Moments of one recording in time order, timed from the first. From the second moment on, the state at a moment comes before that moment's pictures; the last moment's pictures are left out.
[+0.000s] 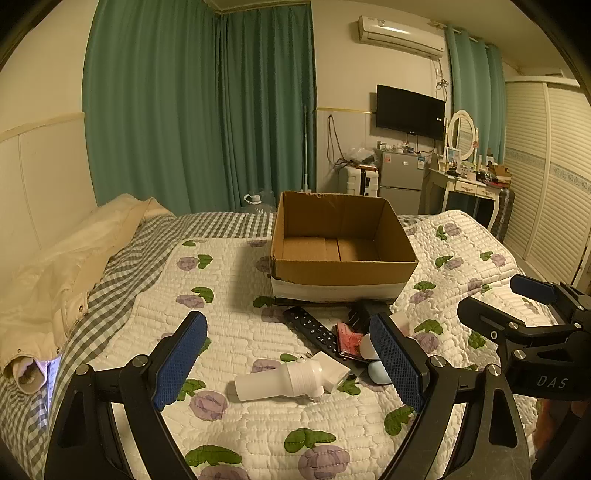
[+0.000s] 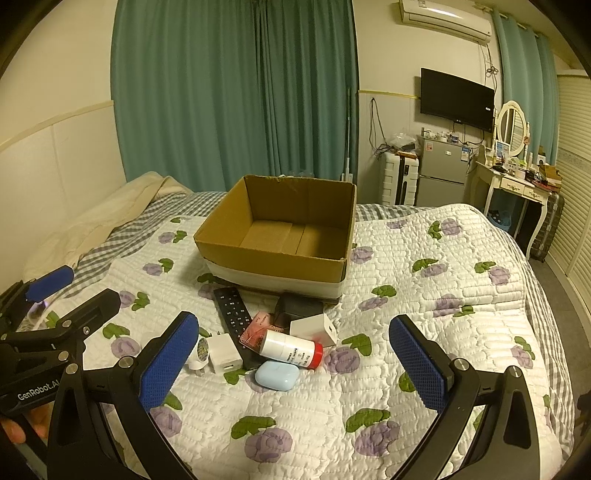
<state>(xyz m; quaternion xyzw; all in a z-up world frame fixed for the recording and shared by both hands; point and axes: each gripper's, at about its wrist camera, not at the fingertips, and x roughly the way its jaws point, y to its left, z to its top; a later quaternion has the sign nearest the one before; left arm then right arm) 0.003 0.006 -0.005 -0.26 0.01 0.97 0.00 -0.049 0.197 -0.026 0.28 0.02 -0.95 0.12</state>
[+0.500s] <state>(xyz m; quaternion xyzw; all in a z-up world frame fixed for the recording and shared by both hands) 0.001 0.002 -0.003 -0.26 0.01 0.97 0.00 -0.050 0.196 -0.026 0.29 0.02 -0.95 0.13</state>
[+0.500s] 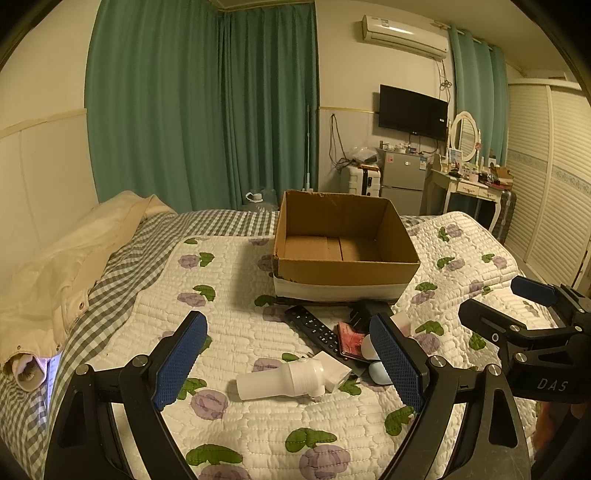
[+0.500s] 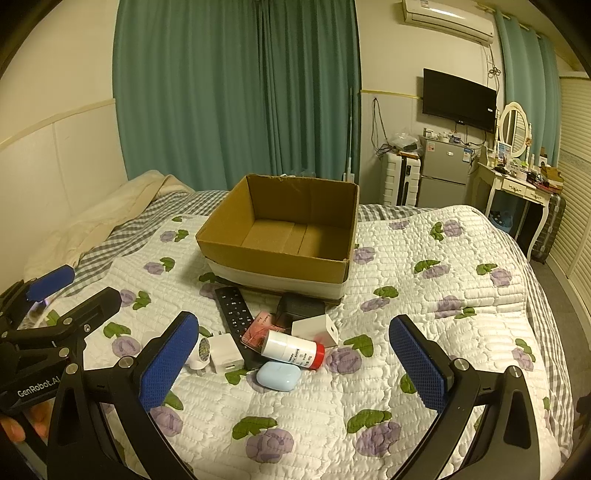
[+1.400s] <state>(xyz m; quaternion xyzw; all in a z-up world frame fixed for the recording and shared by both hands) -0.005 -0.008 -0.013 -0.28 0.01 0.96 -0.02 -0.059 0.201 -0.033 0.30 0.04 -0.95 0.12</state>
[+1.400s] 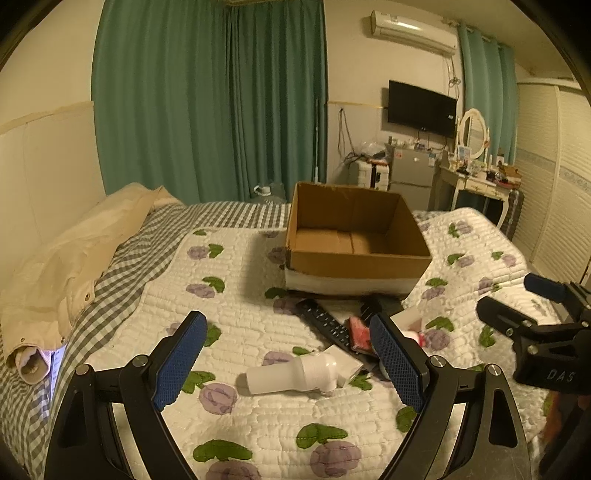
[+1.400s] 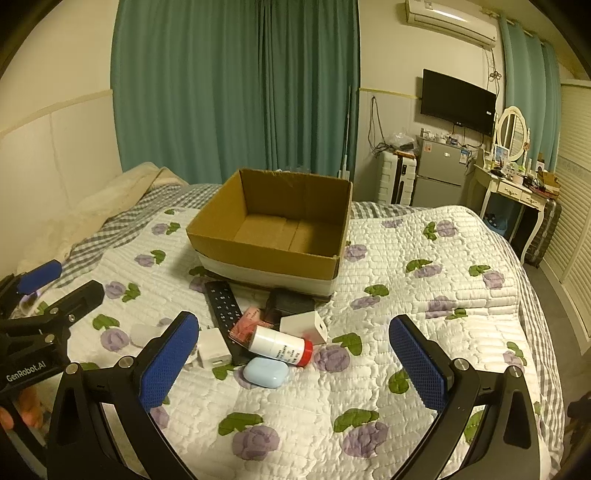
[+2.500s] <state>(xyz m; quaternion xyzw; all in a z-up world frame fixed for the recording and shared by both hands) -0.103 0.026 -0.149 -0.47 0.29 0.83 0.10 -0.141 0.168 -0.127 0.44 0.14 -0.87 0.16</state>
